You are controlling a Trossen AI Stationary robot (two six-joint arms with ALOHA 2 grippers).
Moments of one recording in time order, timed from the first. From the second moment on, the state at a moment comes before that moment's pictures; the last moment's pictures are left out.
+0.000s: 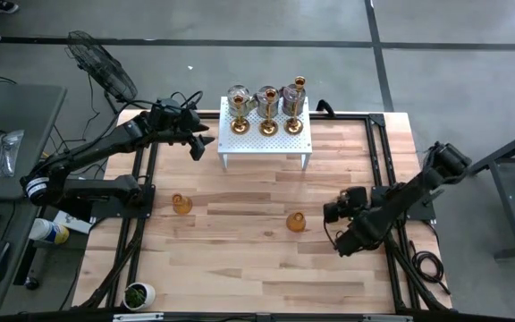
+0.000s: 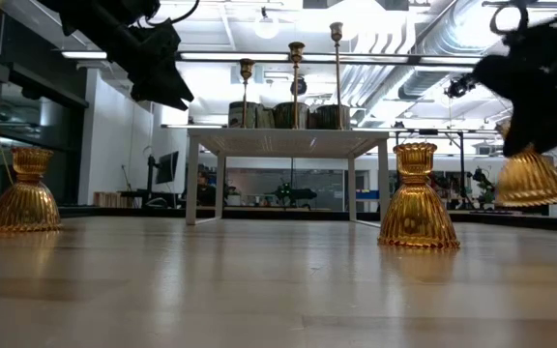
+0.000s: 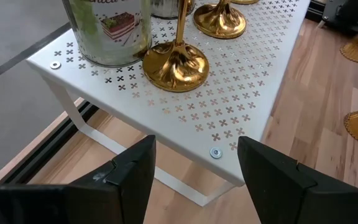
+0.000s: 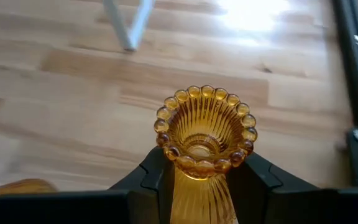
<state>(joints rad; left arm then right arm) 0.63 0.98 0.83 -0.41 0.15 0.00 0.65 1.48 0.85 -1.31 0.72 2.19</state>
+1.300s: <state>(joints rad) 0.63 0.98 0.83 -0.39 0.15 0.00 0.07 1.25 0.96 -0.41 0.68 0.74</state>
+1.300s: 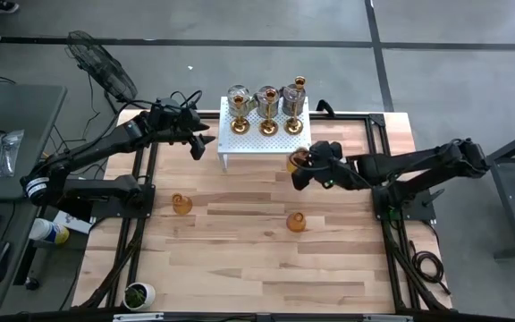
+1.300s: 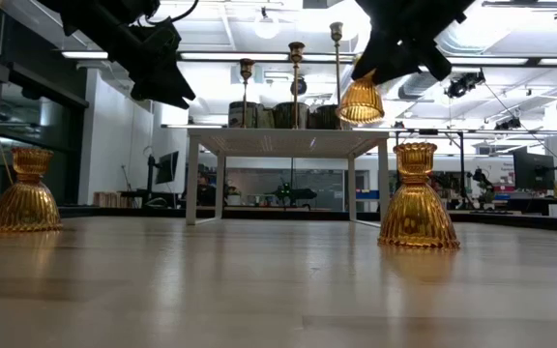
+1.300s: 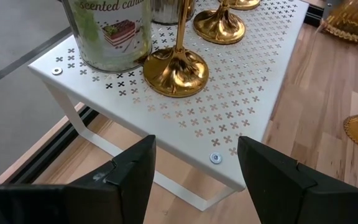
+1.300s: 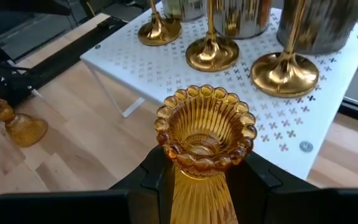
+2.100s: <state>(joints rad) 0.63 0.98 0.83 -0.40 0.15 0.00 -0.06 1.25 1.05 -0.42 0.59 0.62</state>
